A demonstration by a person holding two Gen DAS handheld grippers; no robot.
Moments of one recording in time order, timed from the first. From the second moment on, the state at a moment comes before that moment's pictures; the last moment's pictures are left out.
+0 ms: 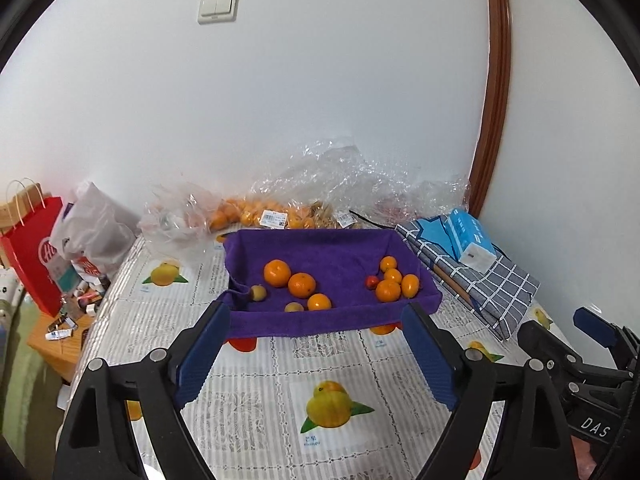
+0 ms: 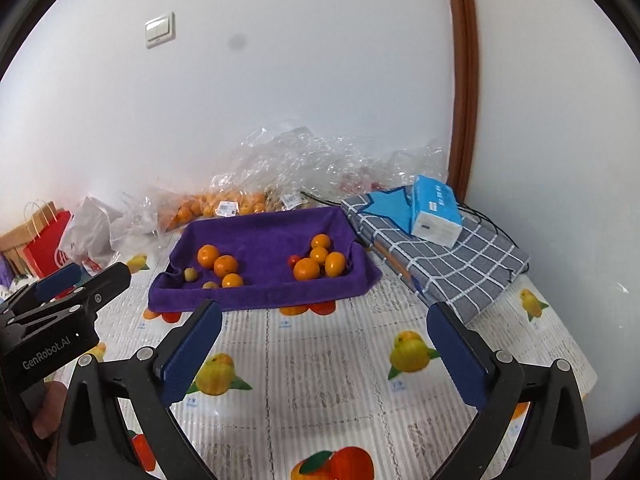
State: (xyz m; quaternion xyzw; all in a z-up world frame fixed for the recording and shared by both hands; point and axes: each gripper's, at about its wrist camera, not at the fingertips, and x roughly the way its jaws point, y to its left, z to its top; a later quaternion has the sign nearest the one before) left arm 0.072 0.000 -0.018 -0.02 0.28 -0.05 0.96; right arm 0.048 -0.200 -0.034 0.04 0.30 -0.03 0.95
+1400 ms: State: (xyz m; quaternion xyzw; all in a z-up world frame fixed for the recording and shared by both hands) left arm 0.048 -0.017 -0.011 -0.01 0.28 -0.05 0.96; right arm 0.010 -0.217 -0.035 0.07 0.29 -0.07 0.95
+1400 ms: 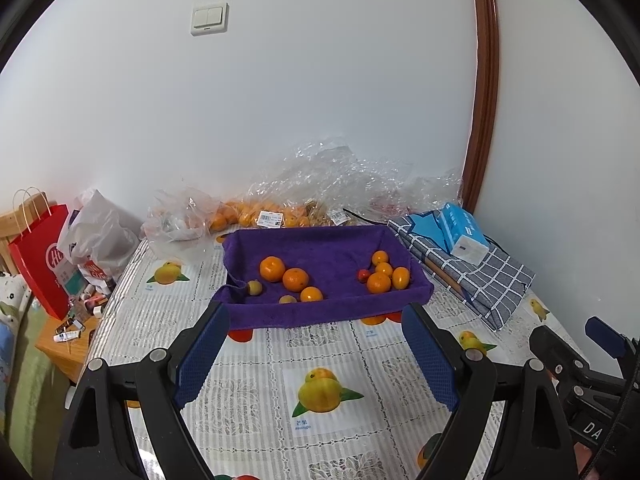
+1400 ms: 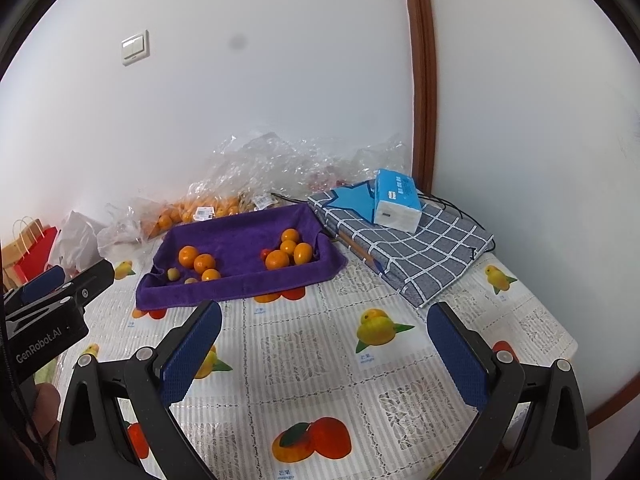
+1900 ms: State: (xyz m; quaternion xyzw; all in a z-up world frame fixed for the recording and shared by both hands) left arm 0.048 -0.015 -0.013 -0.01 0.29 -0.05 0.96; right arm 0.007 -0.214 -0.036 0.06 0.29 -0.07 0.95
